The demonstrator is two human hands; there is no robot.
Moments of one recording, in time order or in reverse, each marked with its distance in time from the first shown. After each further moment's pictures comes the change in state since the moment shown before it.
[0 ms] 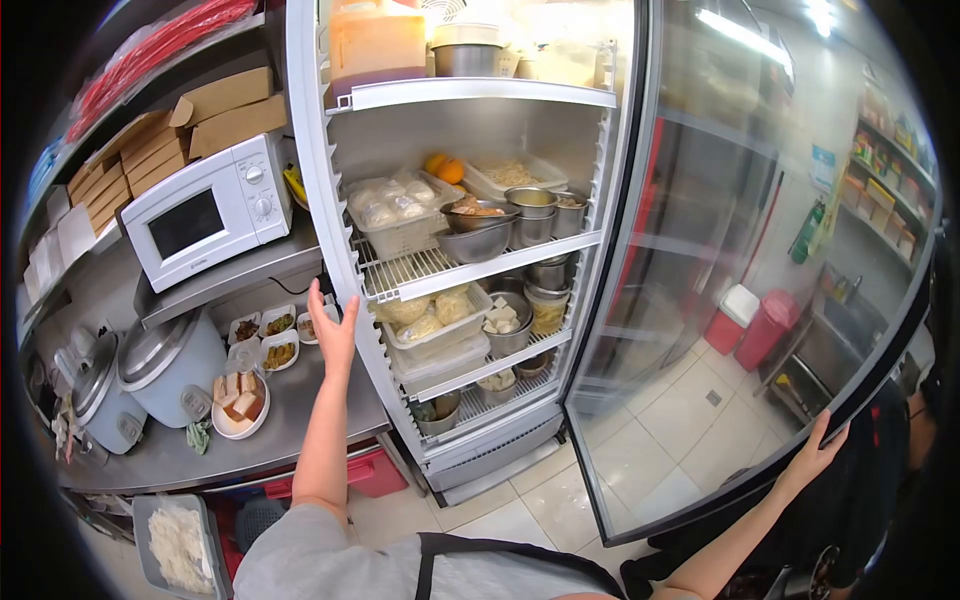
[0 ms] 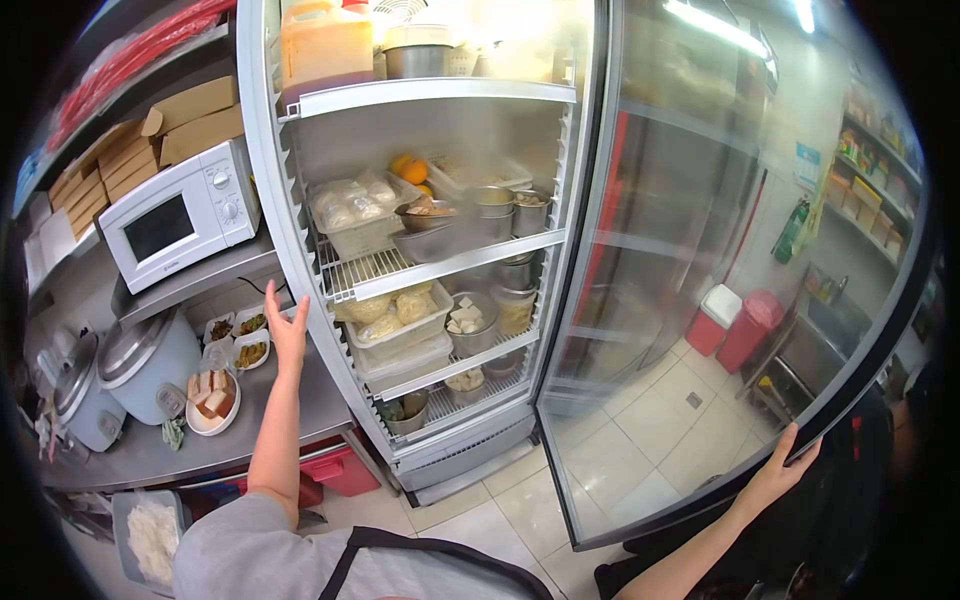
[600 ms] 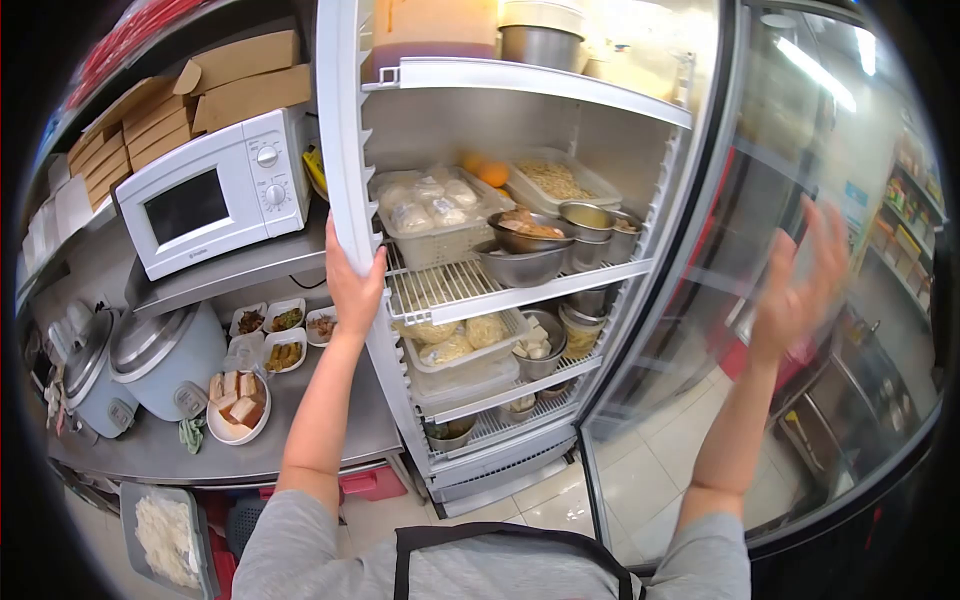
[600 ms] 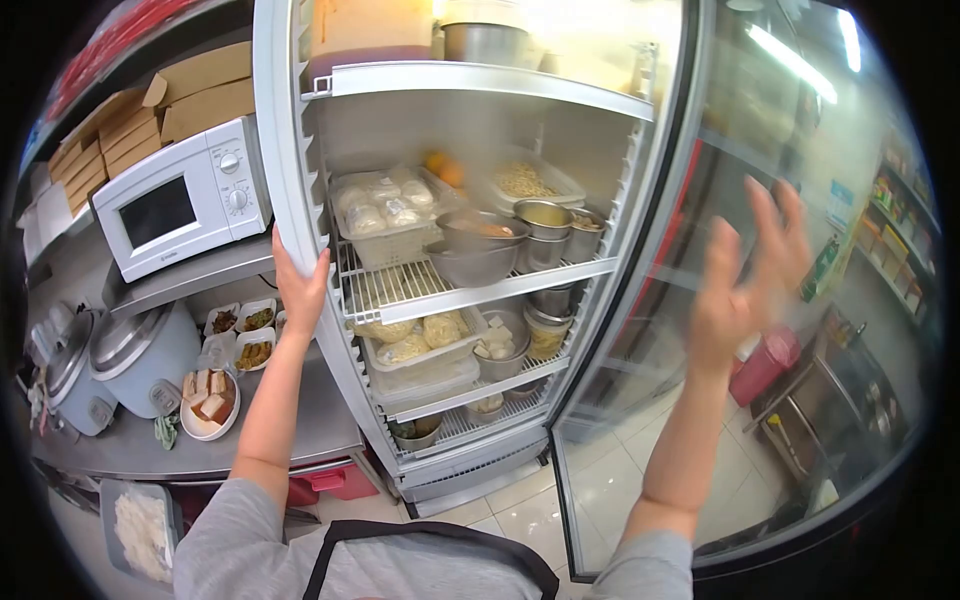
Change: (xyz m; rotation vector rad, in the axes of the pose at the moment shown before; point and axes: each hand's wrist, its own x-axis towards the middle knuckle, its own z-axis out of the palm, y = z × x) left_hand 0.092 0.013 0.040 0.140 0.129 0.465; right_hand -0.052 -0.192 0.284 0.189 -0.028 -0.913
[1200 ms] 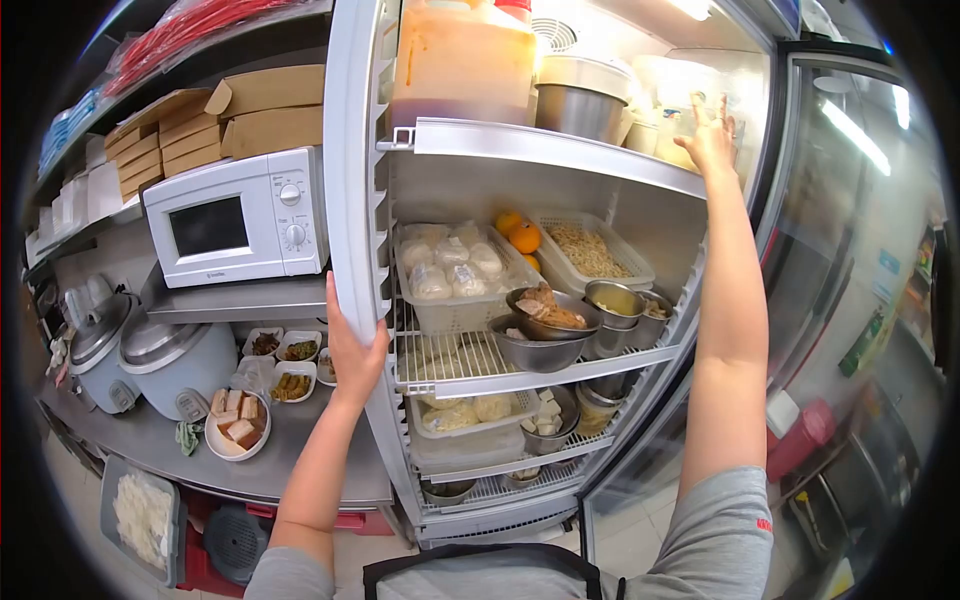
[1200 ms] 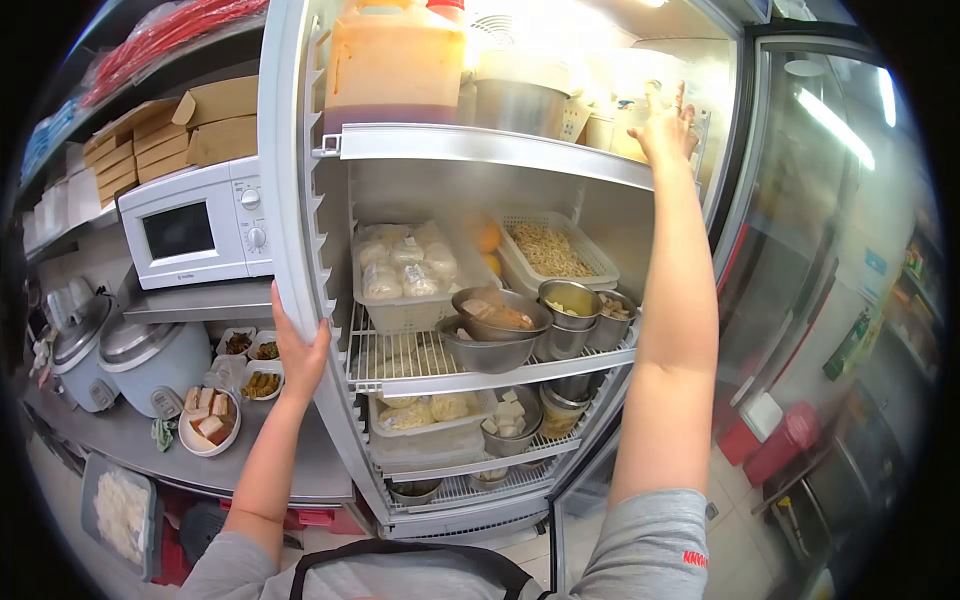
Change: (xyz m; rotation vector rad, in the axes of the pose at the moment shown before) left_hand 0.001 0.001 0.004 0.081 -0.017 -0.065; right_hand 0.078 0.118 0.343 -0.252 -0.568 0.190
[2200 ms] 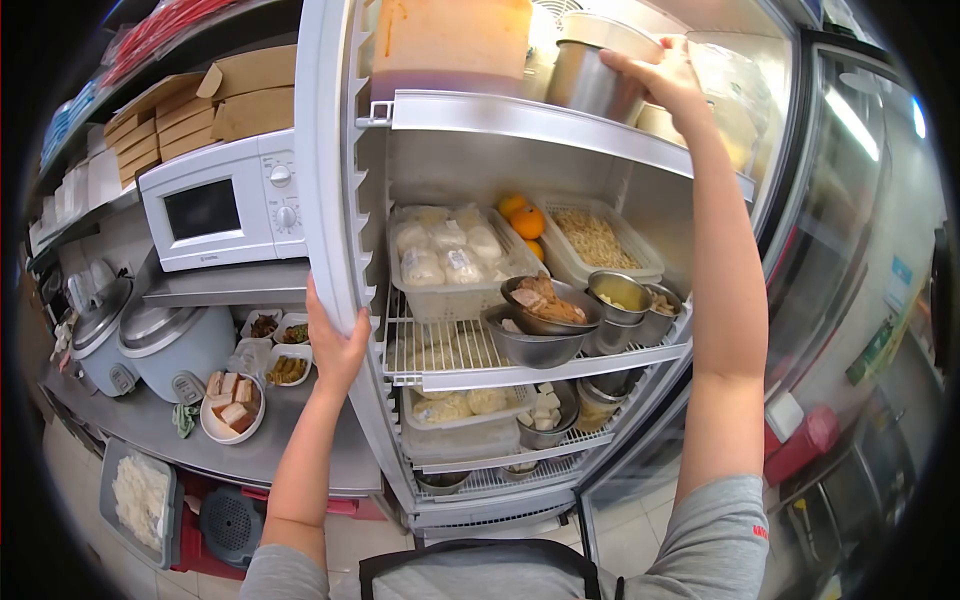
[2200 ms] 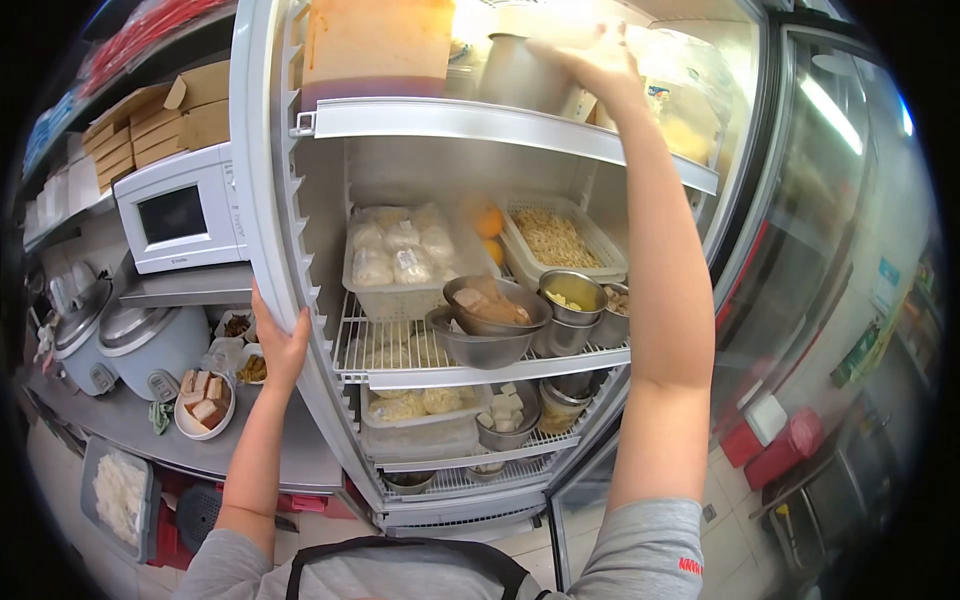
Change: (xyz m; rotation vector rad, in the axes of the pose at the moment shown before) left_hand -0.007 -0.007 0.005 0.066 0.026 -0.035; right_hand 0.004 -0.088 -0.032 0.871 -0.081 0.001
